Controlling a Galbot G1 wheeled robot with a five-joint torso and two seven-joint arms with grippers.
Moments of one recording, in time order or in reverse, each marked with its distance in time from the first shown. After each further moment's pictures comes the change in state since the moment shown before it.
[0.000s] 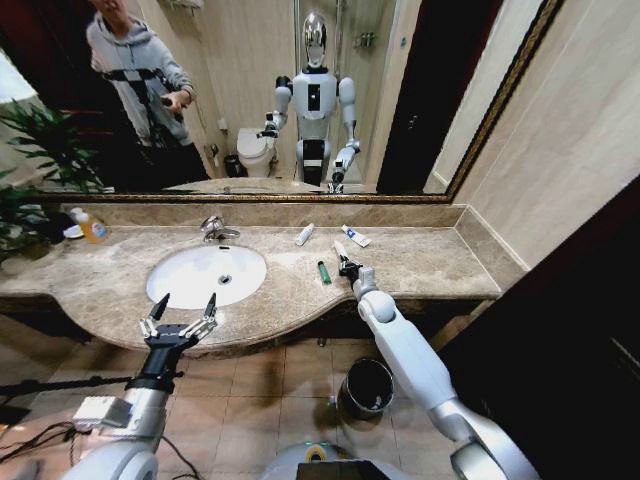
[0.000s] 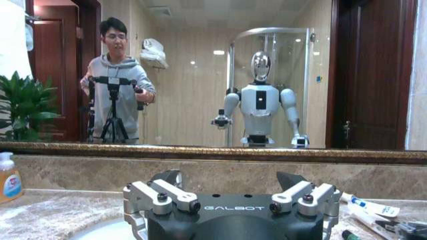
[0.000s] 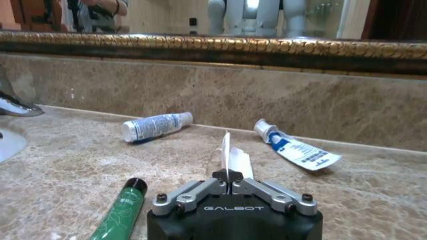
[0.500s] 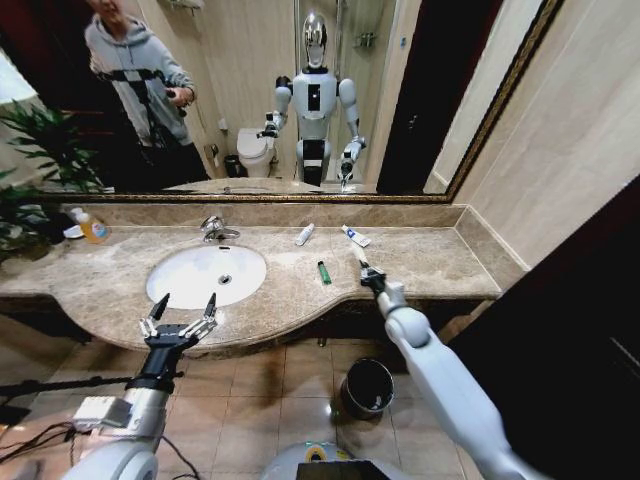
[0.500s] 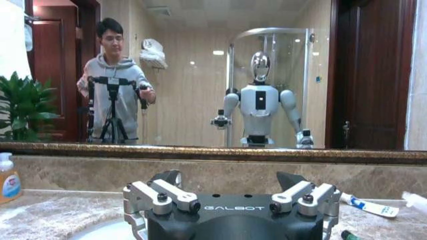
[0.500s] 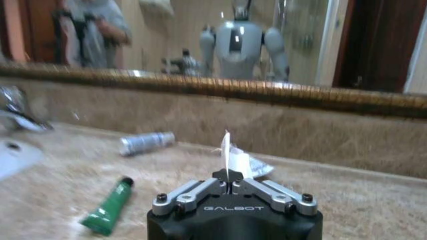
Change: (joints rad) left arm 0.000 0.000 0.000 0.000 0.000 0.000 0.000; right arm -0.344 -0.176 0.177 0.386 0.037 0.067 -0.035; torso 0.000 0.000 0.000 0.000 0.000
